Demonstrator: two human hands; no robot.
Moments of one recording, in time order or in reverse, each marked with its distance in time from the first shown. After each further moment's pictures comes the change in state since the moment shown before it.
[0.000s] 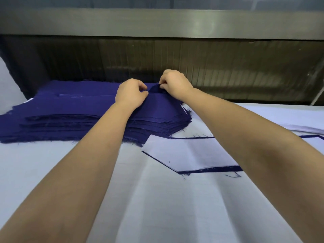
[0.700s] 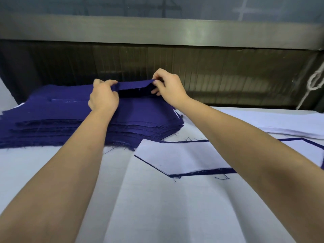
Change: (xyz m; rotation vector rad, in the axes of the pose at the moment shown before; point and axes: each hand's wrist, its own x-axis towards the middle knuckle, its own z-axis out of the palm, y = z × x) left_hand -0.002 -0.030 -0.016 0.046 0.227 -0.204; right_hand -0.027 -0.013 -0.011 0.665 0.216 0.006
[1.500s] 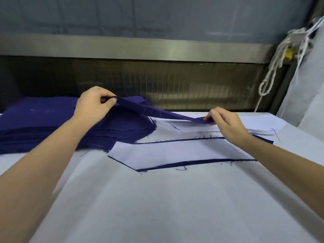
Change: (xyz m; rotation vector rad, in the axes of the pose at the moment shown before) left_hand -0.047 0.039 -0.036 -0.208 -0.077 0.425; right_hand -0.171 0.041 -0.177 -0.167 0.134 0.251
